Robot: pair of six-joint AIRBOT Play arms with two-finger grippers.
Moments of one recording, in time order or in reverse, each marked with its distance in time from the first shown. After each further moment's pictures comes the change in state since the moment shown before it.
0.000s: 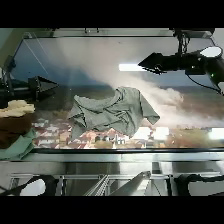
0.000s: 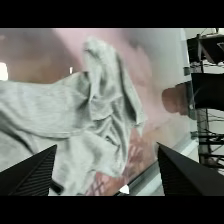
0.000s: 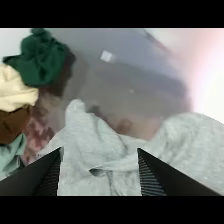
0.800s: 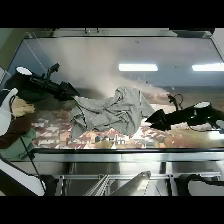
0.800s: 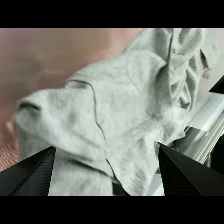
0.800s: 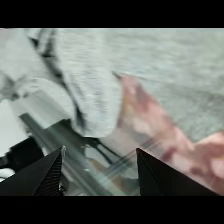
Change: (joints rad) left arm -0.226 -0.586 0.509 0.290 -0.133 -0.080; right arm -0.125 0.148 -0.808 -0.114 0.067 0.058
